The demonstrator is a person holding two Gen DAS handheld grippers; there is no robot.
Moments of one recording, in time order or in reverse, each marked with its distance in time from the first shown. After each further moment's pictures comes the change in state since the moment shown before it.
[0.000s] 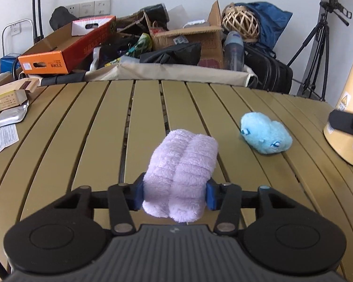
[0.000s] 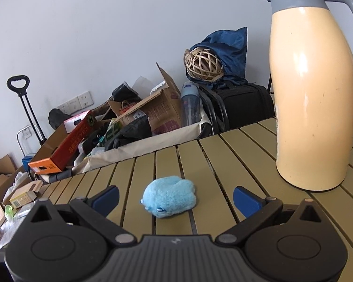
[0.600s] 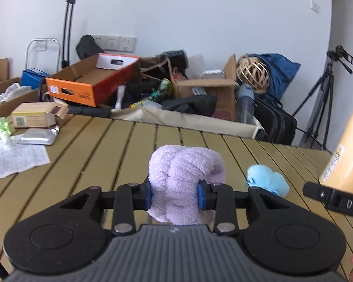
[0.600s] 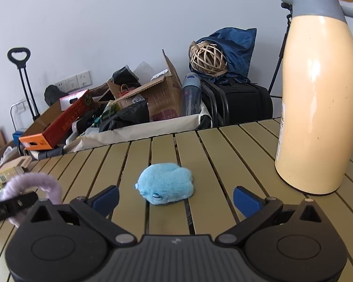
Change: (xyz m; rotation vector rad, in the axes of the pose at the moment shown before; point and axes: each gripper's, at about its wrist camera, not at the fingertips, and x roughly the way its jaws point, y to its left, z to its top) left arm -0.055 0.033 0.012 -0.112 -0.216 0.028; right arm 0.007 0.022 -0.008 -0.116 0.038 -0.056
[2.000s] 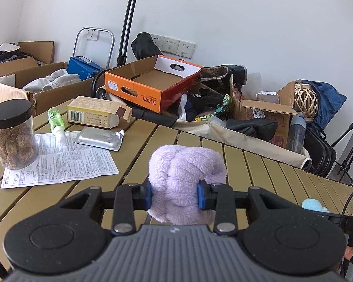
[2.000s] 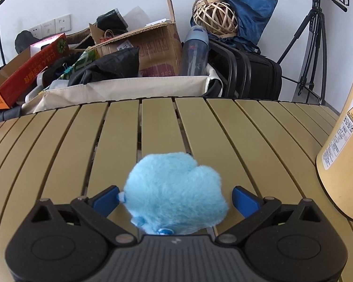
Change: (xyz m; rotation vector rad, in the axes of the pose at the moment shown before) left arm -0.002 0.097 0.024 -0.158 -0.009 0.156; right arm 0.147 0.043 0.015 -0.109 0.221 -0.150
